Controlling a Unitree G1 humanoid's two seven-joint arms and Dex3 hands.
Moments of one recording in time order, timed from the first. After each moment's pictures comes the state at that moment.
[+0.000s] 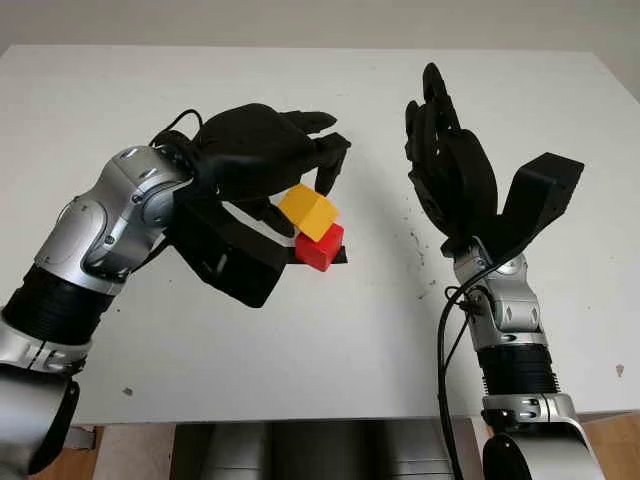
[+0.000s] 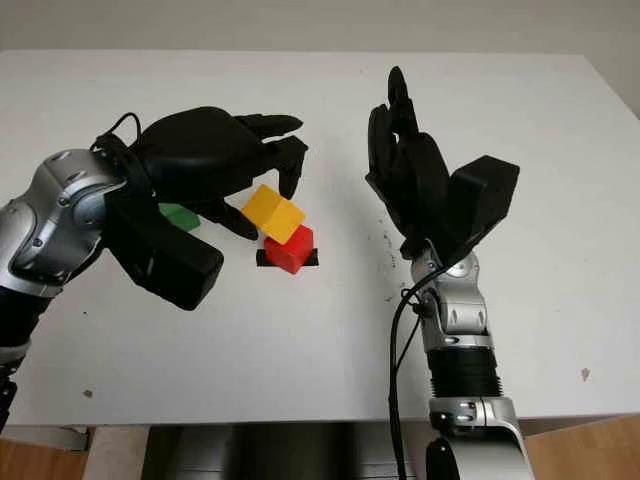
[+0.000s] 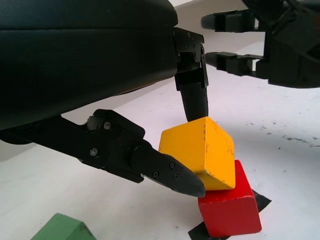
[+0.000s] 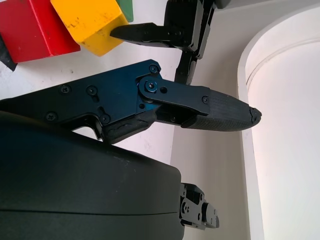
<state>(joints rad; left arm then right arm) -0.87 0.66 -0.32 0.04 0.75 -0.28 -0.60 -0.57 -0.12 -0.12 0.27 0.20 0.03 0.21</state>
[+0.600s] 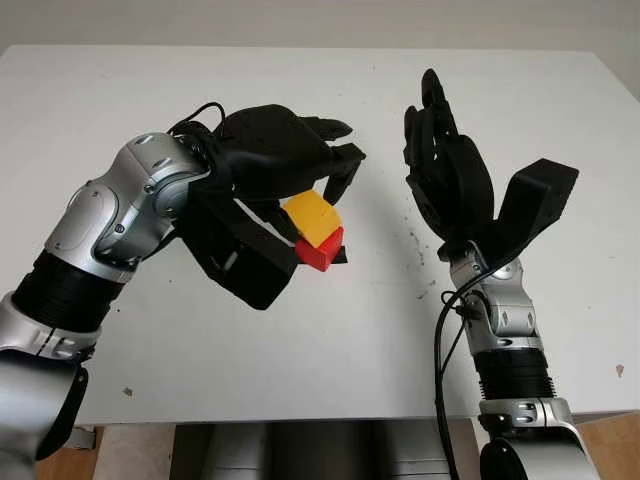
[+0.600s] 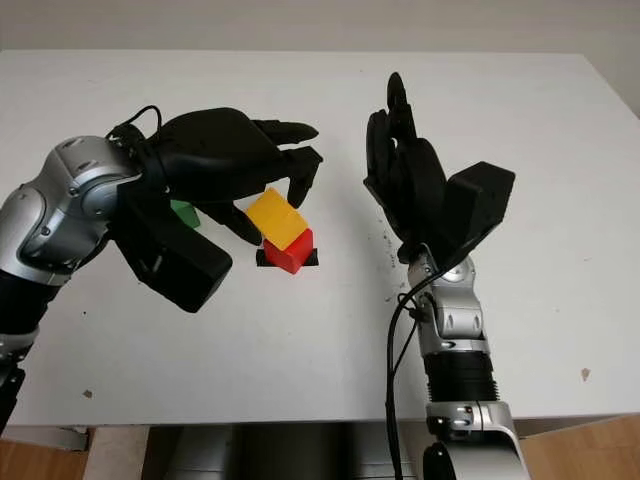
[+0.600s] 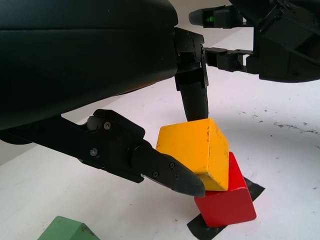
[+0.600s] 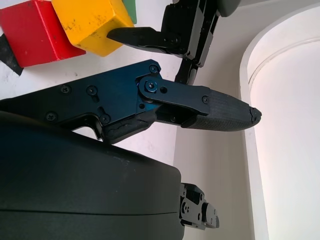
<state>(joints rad) -0.92 0.63 -0.34 0.06 0.75 -0.30 -0.68 -0.55 -0.11 -0.12 0.27 0.20 0.02 0.21</state>
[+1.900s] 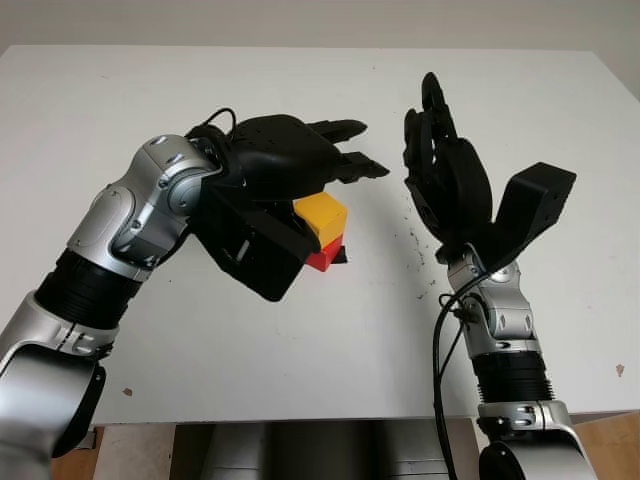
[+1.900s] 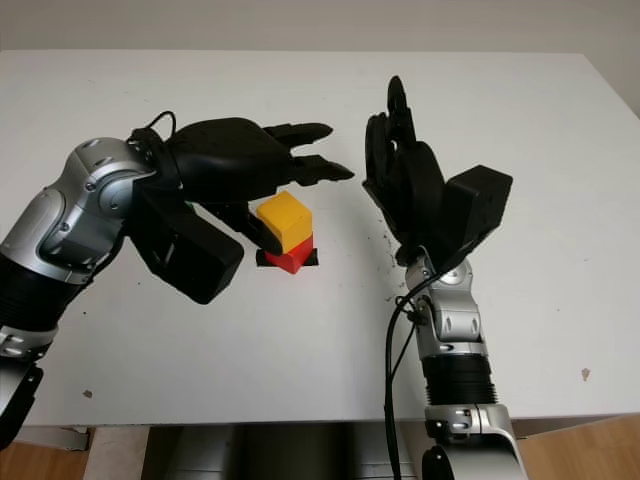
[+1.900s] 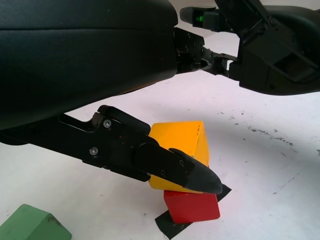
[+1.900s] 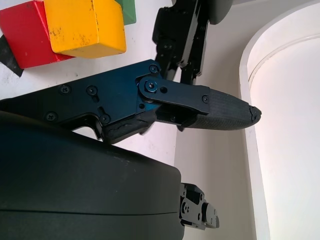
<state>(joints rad) -0.92 0.59 -0.34 0.08 0.63 -0.24 -0.74 -0.55 -0.11 -0.11 0.26 0.20 0.02 0.19</state>
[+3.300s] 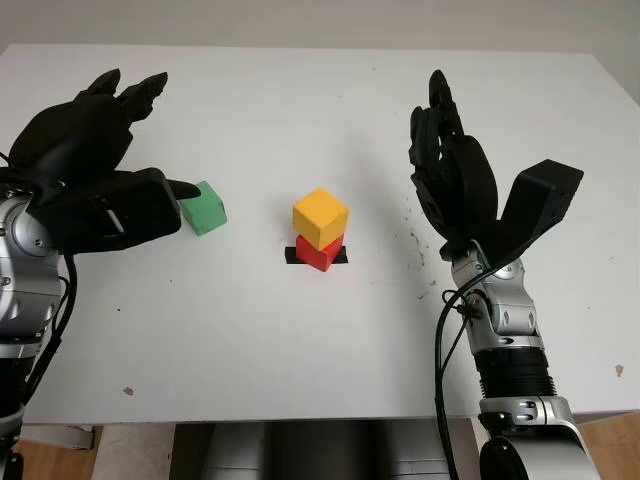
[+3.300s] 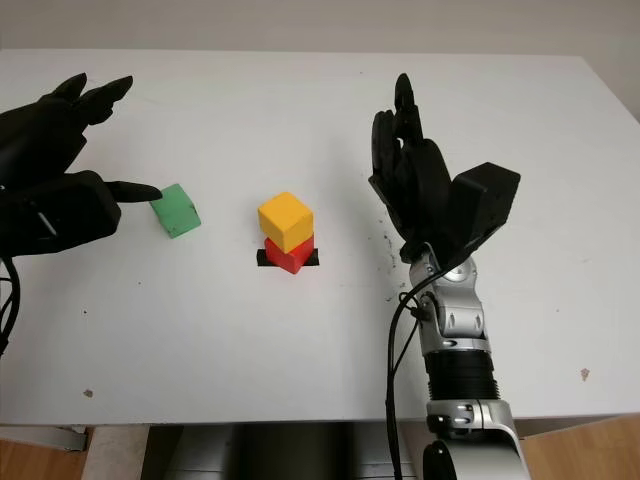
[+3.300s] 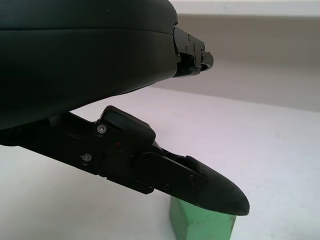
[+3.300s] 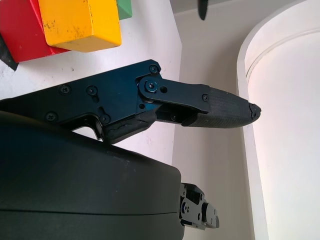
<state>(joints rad) -0.51 0.76 0.00 -0.10 0.70 0.29 -0.38 -0.56 -0.11 -0.13 0.28 0.21 0.01 0.20</state>
